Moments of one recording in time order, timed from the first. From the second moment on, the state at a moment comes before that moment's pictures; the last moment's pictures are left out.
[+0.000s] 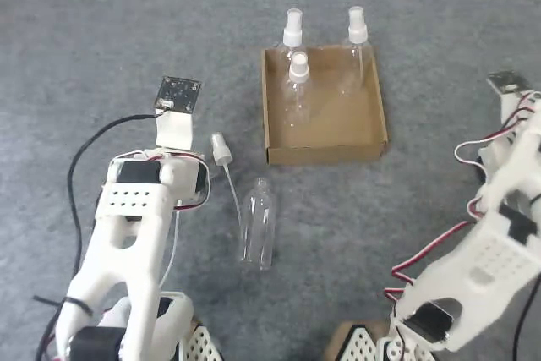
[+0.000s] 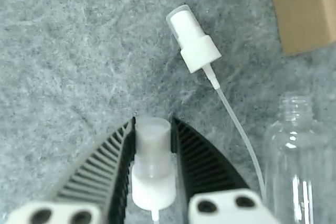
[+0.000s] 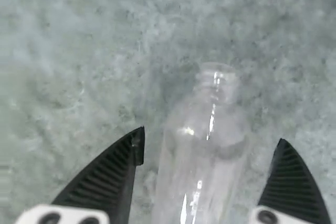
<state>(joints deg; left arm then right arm) -4.4 -28.0 53.1 55.3 -2.5 32.3 30.0 -13.3 74.9 44.0</state>
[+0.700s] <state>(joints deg) -4.4 -28.0 55.5 52.2 -2.3 32.3 34.7 -28.0 82.5 44.3</state>
